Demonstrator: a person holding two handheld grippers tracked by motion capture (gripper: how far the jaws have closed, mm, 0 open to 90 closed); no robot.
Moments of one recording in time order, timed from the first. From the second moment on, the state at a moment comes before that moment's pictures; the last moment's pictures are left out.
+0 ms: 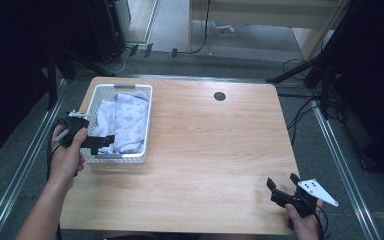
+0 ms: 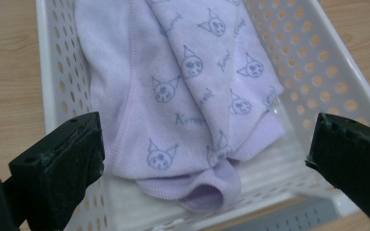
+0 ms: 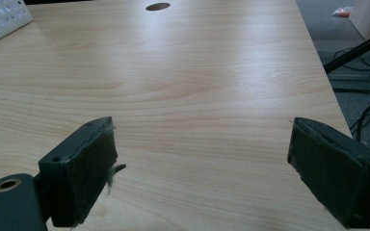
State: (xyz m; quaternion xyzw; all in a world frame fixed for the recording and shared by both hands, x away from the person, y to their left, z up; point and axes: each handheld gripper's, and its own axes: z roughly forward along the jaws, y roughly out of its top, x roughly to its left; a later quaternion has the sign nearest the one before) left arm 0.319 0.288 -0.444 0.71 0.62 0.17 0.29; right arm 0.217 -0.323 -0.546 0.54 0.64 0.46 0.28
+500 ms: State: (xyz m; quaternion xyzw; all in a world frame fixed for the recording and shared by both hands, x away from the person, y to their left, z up) left arm 0.388 0.273 -0.467 0.71 0.65 0.15 0.24; right arm 0.217 -0.323 -0.546 0.54 0.65 0.47 0.28
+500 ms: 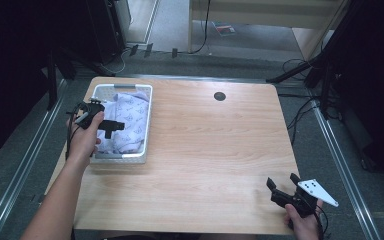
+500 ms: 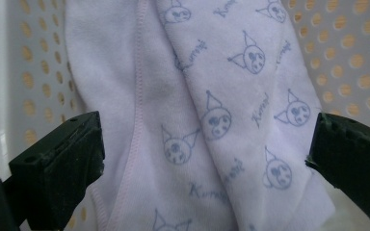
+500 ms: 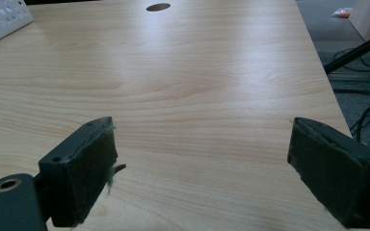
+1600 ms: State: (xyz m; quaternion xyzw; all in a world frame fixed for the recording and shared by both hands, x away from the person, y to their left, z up) left arm 0.436 0.257 -0.518 0.69 0.69 0.11 0.19; right arm 0.216 -0.323 -0.546 0.53 0.64 0.47 0.28
